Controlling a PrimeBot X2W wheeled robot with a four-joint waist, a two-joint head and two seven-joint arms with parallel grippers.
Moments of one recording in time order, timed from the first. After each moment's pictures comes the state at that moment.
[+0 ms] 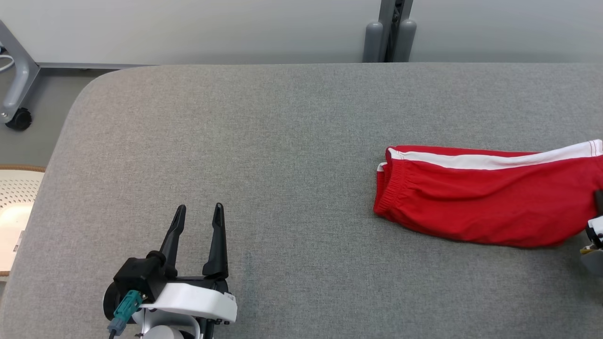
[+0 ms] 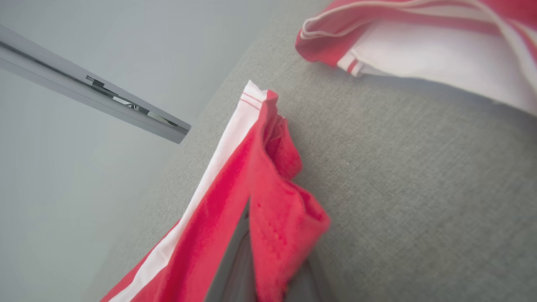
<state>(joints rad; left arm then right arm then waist) -0.08 0.05 -0.24 0.16 -0.38 0.09 -0.26 -0.60 -0.29 -0.20 1.04 0.92 0.13 0.04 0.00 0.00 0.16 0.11</state>
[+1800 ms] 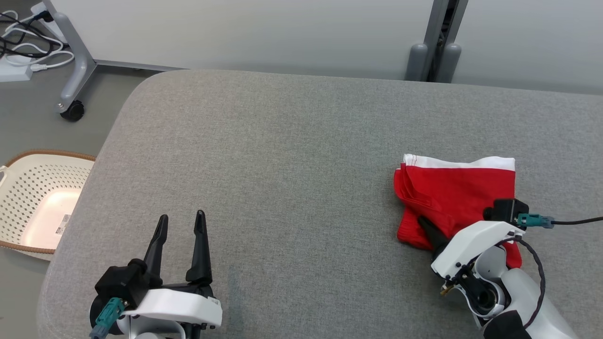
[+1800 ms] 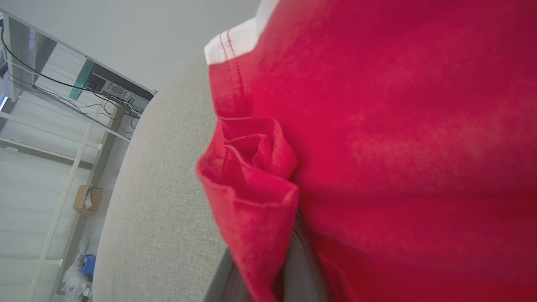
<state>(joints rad) -0.05 0.05 -0.17 0.17 -0.40 0.07 -0.26 -0.44 -0.05 0.20 0.73 0.82 0.13 0.18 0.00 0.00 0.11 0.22</state>
